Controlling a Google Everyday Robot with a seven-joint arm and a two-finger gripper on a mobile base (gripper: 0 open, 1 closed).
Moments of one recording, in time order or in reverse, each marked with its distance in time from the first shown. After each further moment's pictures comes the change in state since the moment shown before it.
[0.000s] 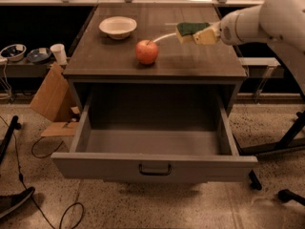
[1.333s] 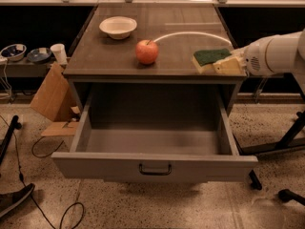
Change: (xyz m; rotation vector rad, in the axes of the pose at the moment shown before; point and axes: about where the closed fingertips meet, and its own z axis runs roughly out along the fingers) arm 0.080 0.020 -0.084 -0.014 0.086 -0.037
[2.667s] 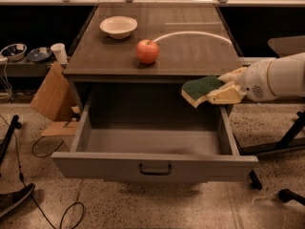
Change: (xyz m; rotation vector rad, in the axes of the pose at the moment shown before) arm 0.048 0.078 -0.026 -0.235 0.054 -0.154
